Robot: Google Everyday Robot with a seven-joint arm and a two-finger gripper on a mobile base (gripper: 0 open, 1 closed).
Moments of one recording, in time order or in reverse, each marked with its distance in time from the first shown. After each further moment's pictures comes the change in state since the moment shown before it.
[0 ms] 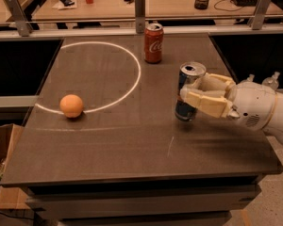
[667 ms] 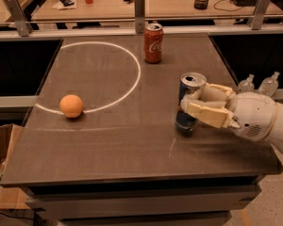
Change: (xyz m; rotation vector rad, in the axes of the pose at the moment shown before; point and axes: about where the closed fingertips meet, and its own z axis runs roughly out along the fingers) arm 0.017 0.013 -0.009 -0.017 0.002 0.023
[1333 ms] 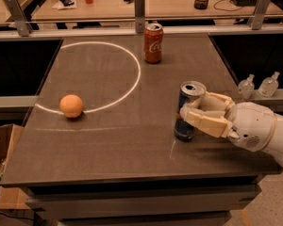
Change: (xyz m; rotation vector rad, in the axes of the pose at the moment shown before) arm 0.013 0.012 -0.005 0.007 -0.020 0.018
